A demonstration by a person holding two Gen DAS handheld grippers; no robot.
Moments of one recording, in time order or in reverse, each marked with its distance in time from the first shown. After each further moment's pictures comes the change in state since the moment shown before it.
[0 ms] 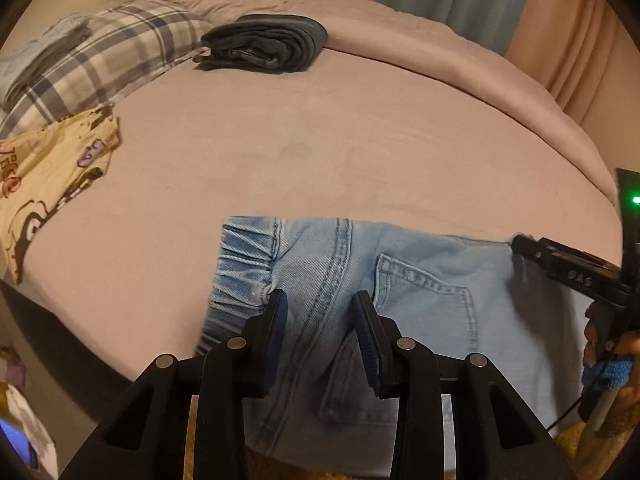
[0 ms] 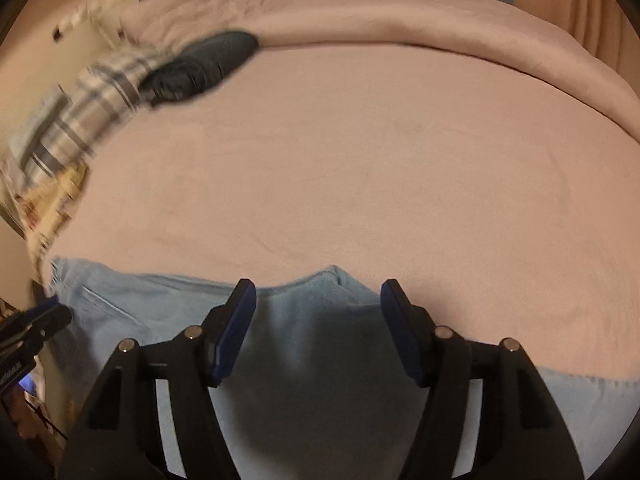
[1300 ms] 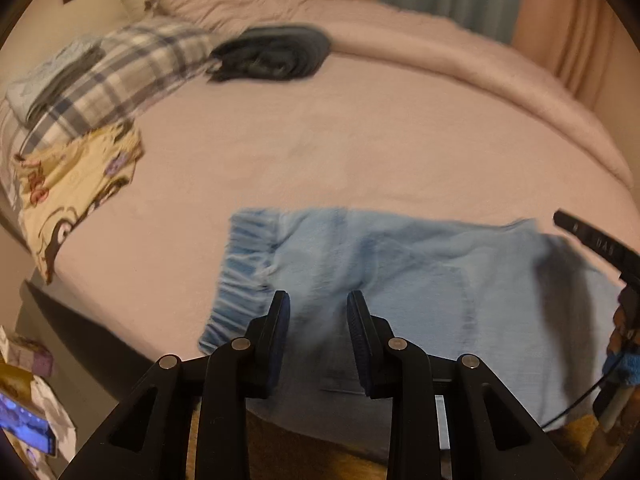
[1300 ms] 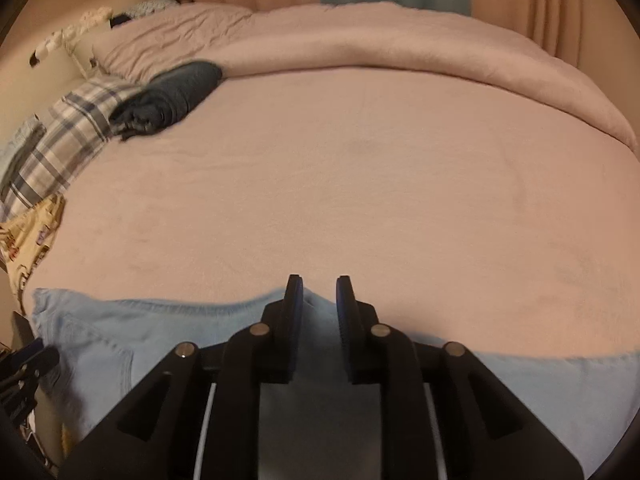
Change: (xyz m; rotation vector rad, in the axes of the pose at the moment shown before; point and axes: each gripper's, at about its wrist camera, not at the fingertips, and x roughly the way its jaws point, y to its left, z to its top) left arm -0.033 -0.019 -0.011 0.041 -0.027 0.068; right arm -0.038 -0.022 -0.007 0.097 -0.132 -0.086
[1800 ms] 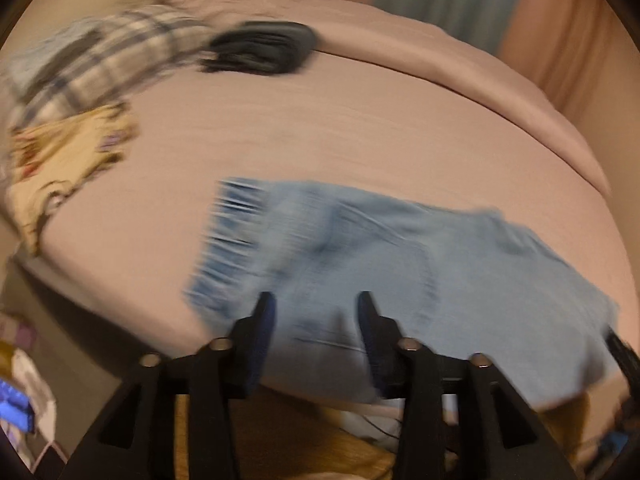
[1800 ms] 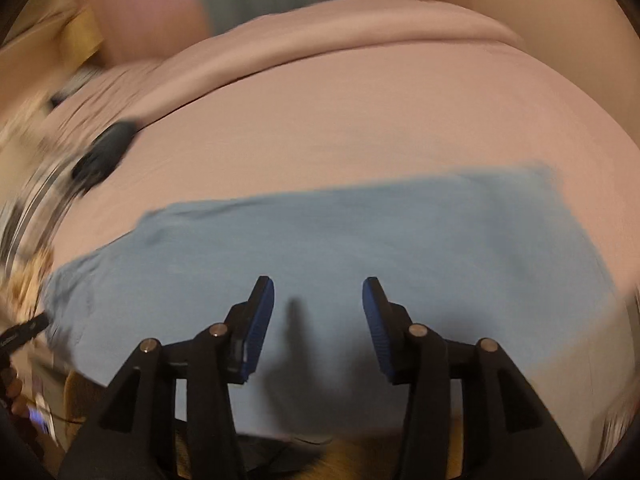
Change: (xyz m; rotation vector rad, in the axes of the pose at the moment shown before) left arm -0.014 0.012 -0.015 -0.075 0.012 -0.021; right arm -0.132 -0.164 -0.135 0.365 -0.029 -0.164
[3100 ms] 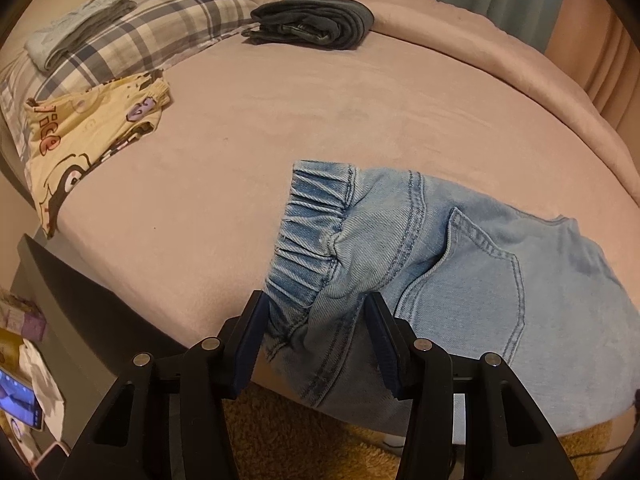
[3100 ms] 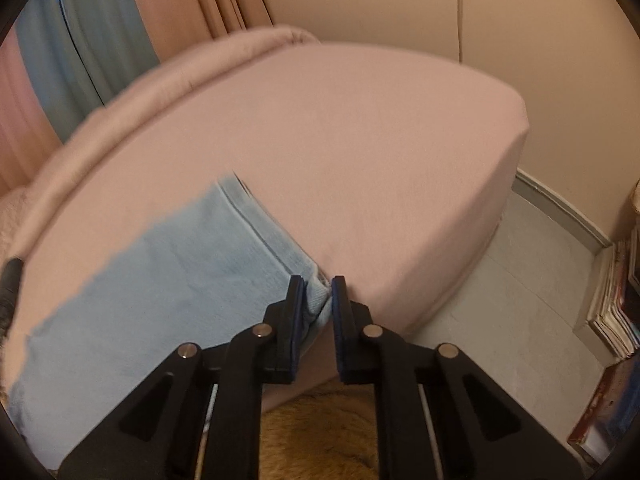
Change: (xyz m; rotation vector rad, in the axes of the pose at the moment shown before) left arm 0.045 0.025 0.005 -0.042 0.080 0.077; right arm -0.016 -0.161 -0.026 0.361 -0.134 -0.327
